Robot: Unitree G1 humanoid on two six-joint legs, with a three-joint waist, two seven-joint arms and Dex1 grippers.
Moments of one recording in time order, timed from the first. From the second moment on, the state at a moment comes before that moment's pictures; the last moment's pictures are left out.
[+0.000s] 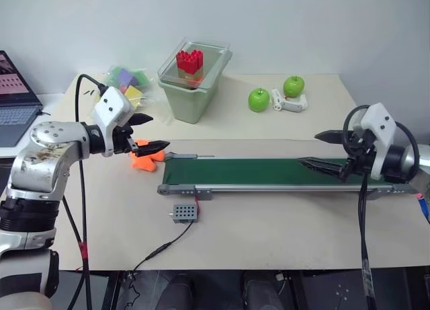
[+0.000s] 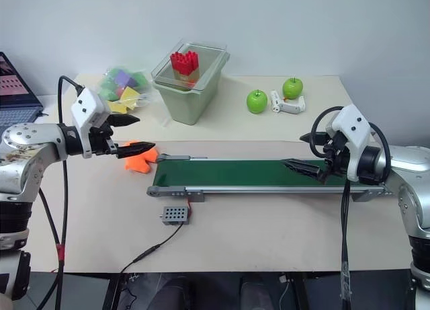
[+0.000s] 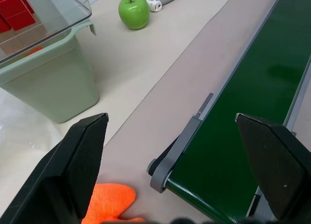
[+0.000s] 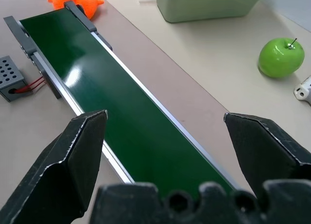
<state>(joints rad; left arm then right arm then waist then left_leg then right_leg) -0.63 0.87 0.02 -0.01 -0.39 0.57 -0.98 -0.37 -0.97 -0.21 -0.25 0.52 0.68 0.95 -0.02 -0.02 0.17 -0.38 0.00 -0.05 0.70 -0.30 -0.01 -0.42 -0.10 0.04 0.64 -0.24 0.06</state>
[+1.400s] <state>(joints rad) -0.61 0.64 0.88 0.90 -0.87 1.02 -0.45 -0.38 -1.04 -0.23 -0.22 0.49 0.66 0.96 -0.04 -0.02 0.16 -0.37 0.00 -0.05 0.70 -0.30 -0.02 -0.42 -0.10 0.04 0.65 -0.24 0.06</state>
